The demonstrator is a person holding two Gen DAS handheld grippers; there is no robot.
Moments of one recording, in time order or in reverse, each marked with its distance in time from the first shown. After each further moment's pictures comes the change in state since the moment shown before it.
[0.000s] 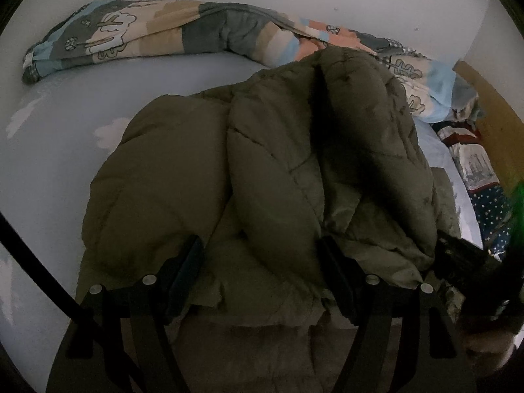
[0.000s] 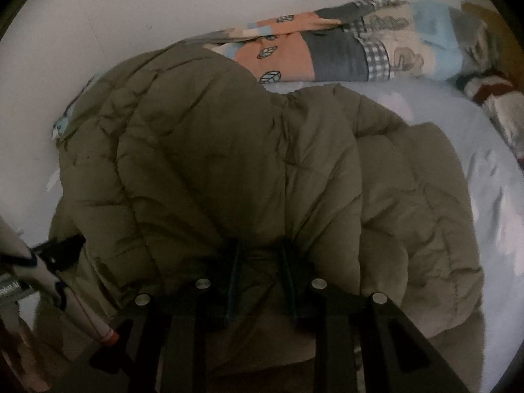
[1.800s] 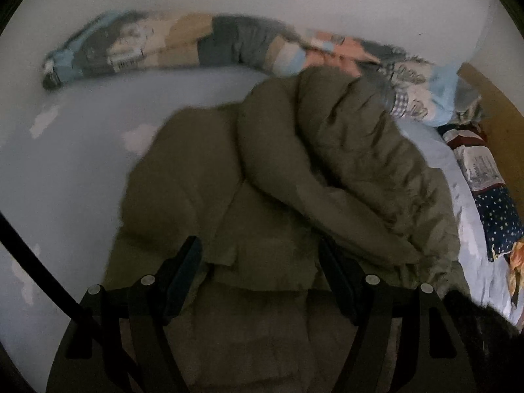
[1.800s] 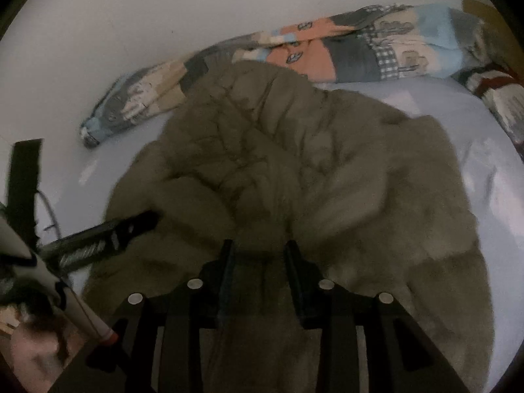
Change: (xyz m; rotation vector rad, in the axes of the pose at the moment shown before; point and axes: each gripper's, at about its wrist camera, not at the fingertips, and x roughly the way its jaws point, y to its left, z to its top) left arm -0.049 -0.012 -0.015 0.013 -0.051 0.079; right arm -0.081 0.036 -0.034 0.051 -0.006 0.106
